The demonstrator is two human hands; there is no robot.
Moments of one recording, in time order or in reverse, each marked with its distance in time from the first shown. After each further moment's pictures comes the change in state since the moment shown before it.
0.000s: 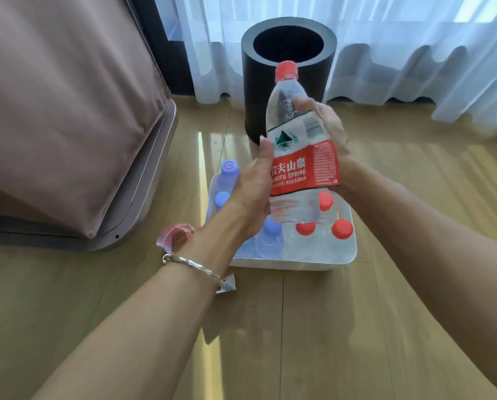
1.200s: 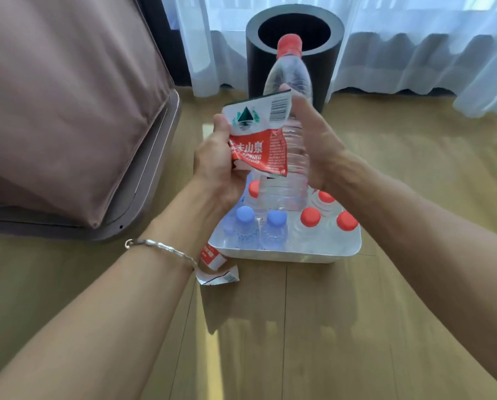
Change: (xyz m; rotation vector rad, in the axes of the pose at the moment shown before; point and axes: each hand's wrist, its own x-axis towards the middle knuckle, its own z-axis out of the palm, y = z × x) left_hand 0.013 0.021 -0.036 -0.384 0.187 0.078; right_hand 0.004 0.014 0.025 0.413 -0.334 0.106
